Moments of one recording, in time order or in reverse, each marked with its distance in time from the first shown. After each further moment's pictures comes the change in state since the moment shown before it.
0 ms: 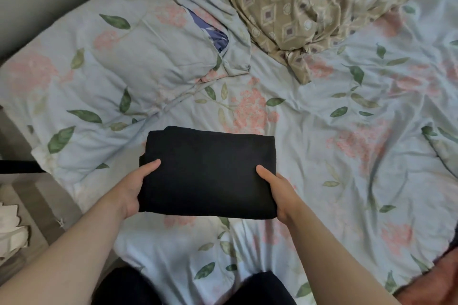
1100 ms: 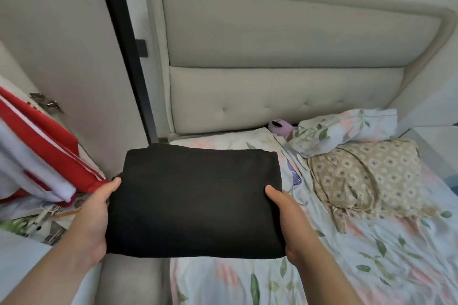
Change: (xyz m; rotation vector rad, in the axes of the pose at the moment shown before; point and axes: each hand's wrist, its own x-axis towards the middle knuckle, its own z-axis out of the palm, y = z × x) left_hand -0.389 -0.032 -0.203 -0.738 0.311 0.635; right_hand -0.345 -0.085 0.242 -0.447 -0.434 -0.496
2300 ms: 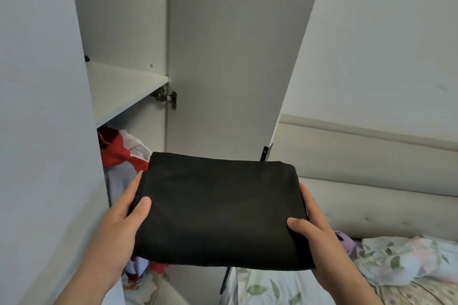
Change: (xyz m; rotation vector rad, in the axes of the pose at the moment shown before) left_hand -0.079 0.206 -0.167 0.125 0.044 0.706; right_hand -0.080 -0.147 0.234 -0.236 -0.308 -0.564
